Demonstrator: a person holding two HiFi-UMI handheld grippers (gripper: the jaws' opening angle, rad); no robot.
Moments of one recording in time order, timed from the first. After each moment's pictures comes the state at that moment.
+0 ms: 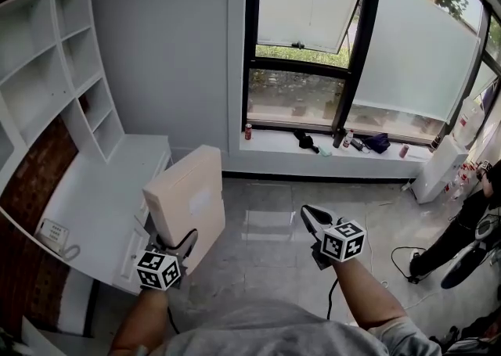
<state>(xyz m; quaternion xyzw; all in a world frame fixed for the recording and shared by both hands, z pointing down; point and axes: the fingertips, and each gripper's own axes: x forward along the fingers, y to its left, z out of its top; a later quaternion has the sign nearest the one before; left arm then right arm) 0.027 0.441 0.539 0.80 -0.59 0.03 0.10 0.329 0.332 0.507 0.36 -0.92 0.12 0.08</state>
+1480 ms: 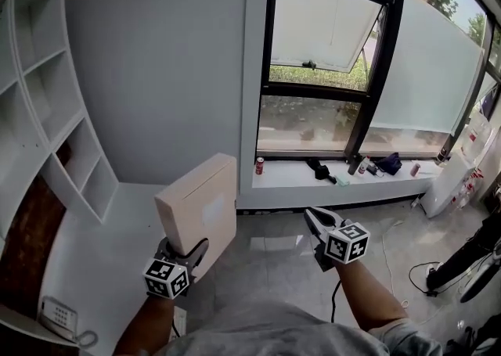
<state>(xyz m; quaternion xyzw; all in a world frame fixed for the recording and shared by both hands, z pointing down) -0.163 0.156 0.527 0.85 -0.53 0.03 0.08 0.122 0.064 0.487 0.40 -0.91 0.11 0.05</state>
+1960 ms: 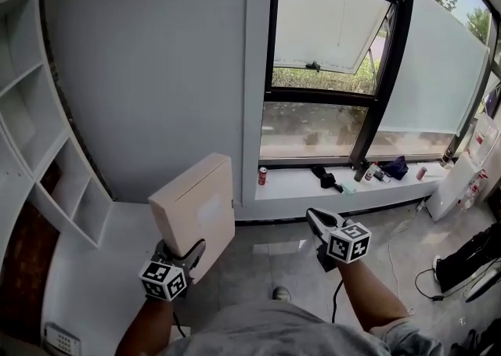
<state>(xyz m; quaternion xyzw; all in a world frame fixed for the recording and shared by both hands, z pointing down) -0.200 0.036 0.527 0.85 -0.53 0.03 0.09 0.102 -0.059 0.500 0.41 -0.90 0.12 0.06</state>
